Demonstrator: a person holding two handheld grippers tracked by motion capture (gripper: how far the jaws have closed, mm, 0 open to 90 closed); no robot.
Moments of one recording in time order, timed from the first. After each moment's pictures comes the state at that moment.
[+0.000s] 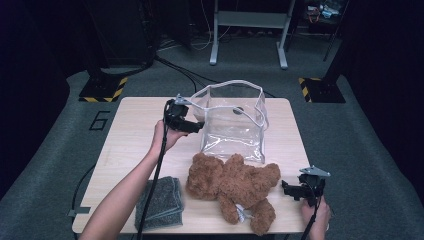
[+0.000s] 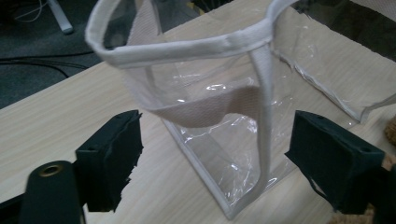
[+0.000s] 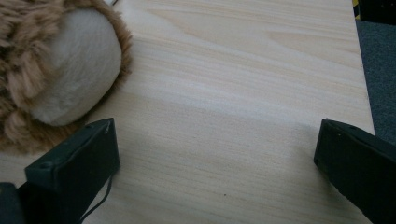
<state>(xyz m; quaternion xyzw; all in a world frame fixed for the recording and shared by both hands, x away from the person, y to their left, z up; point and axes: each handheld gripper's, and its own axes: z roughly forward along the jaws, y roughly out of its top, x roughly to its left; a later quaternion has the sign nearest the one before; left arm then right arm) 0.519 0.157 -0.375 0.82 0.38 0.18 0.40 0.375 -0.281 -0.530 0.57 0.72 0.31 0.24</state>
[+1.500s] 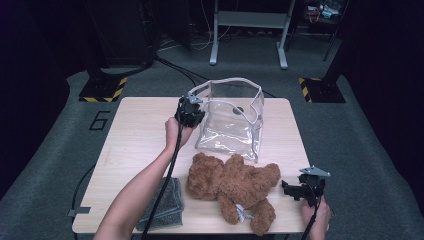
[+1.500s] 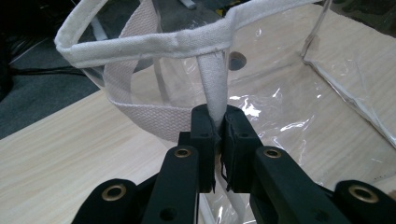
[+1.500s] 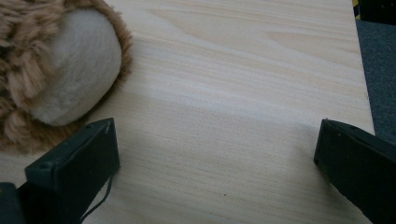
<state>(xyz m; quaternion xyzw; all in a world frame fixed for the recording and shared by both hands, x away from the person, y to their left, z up) 0.543 0.130 -0.390 0.80 0.40 0.25 0.38 0.375 -0.281 -0.530 0.57 0.72 0.31 0.24</state>
